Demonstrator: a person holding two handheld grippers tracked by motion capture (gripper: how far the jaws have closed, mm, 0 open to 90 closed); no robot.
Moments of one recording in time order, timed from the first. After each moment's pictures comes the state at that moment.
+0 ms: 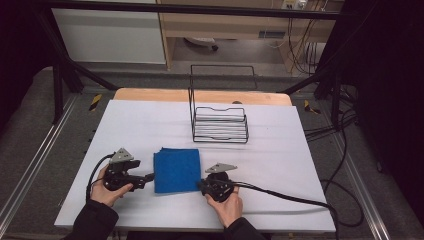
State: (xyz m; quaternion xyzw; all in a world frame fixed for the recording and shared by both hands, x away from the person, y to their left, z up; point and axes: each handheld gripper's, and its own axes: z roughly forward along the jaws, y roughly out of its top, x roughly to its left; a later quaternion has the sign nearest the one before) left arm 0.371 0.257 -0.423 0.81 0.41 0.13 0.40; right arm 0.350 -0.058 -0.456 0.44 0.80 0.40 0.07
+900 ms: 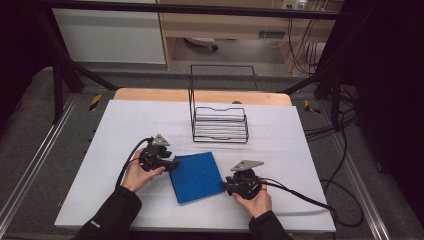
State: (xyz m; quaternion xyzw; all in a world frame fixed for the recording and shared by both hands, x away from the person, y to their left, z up) left arm 0.434 0.175 -0.429 0.86 0.36 0.11 0.33; right arm 0.351 -0.133 -0.435 0.41 0.83 0.37 0.09
